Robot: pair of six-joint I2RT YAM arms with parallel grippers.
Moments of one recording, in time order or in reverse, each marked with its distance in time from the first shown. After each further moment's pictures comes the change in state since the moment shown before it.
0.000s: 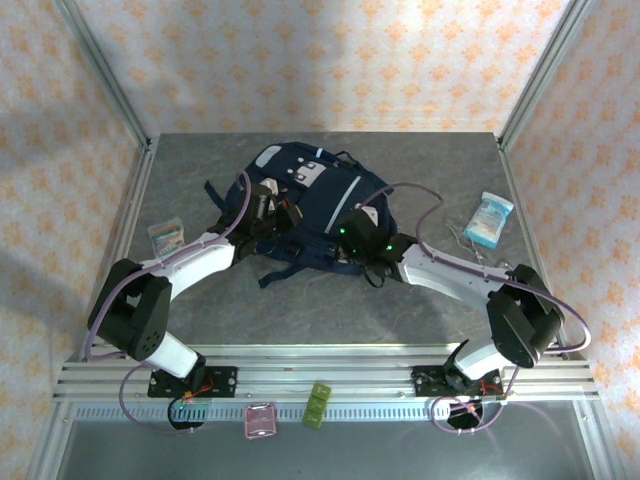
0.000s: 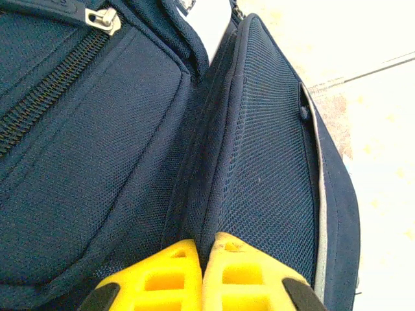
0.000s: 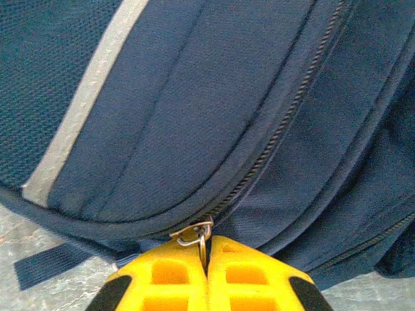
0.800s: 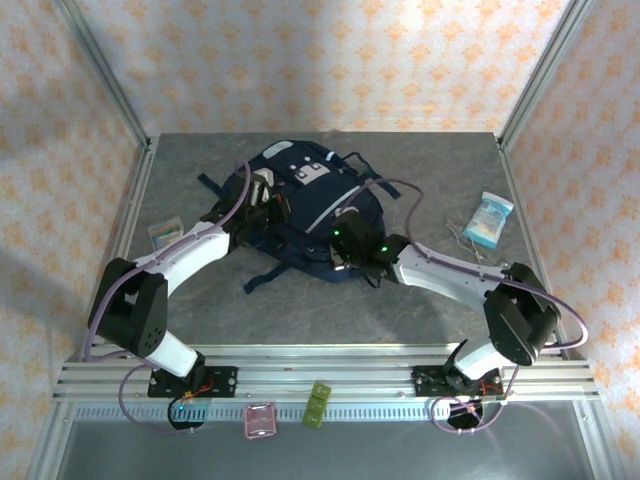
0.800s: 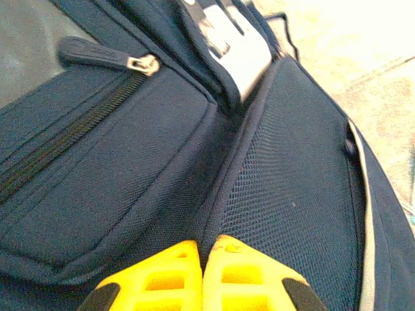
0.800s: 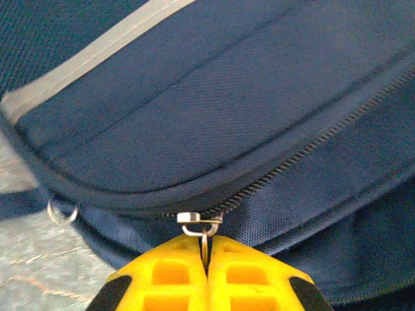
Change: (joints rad) left arm 0.063 0.020 0.127 -0.188 -0.084 0.284; right arm 0.061 0.034 0.027 0.042 -0.089 -0.259
